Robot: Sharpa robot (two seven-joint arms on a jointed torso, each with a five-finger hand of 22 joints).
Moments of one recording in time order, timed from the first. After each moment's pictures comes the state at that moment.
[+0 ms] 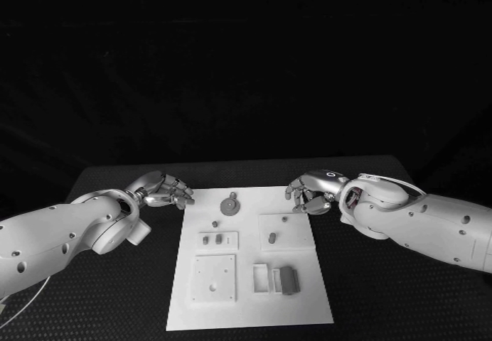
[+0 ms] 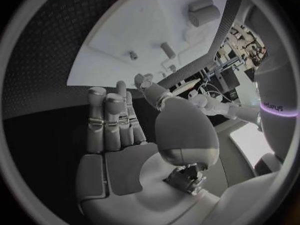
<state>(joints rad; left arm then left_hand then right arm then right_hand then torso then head) 1.25 -0.87 -0.12 1.34 -0.67 -0.21 0.11 1.12 -0.16 0.57 -0.24 0.05 0.82 0.18 0.26 0.54 1.05 0.15 0.07 0.32 0.83 0.13 0.56 0.46 0.07 0.93 0.03 0.07 0.95 1.22 -0.83 -0.08 1.37 -1.56 -0.24 0.06 1.13 -0.11 0.59 -0.28 0.05 0.89 0.12 0.23 0.67 1.12 0.07 0.28 0.50 1.26 -0.04 1.11 0.94 0.19 1.17 -0.04 0.88 1.31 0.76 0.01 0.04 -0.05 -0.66</state>
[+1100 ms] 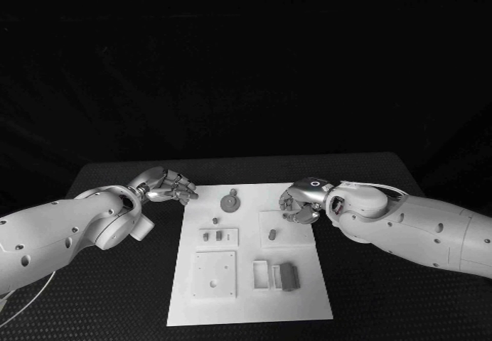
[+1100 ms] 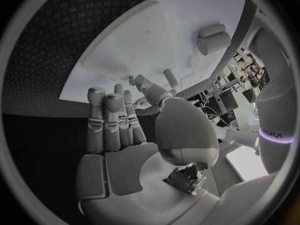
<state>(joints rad) 1.25 -0.85 -0.12 1.33 -0.63 -0.20 0.13 1.09 -0.16 0.52 -0.23 0.05 0.81 0.20 0.26 0.54 1.03 0.16 0.07 0.30 0.83 0.14 0.54 0.47 0.06 0.93 0.04 0.07 0.94 1.20 -0.75 -0.11 1.33 -1.73 -0.20 0.01 1.11 -0.11 0.58 -0.28 0.05 0.91 0.15 0.22 0.65 1.11 0.10 0.15 0.38 1.24 -0.02 1.10 0.90 0.18 1.16 -0.03 0.85 1.31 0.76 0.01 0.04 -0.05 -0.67</state>
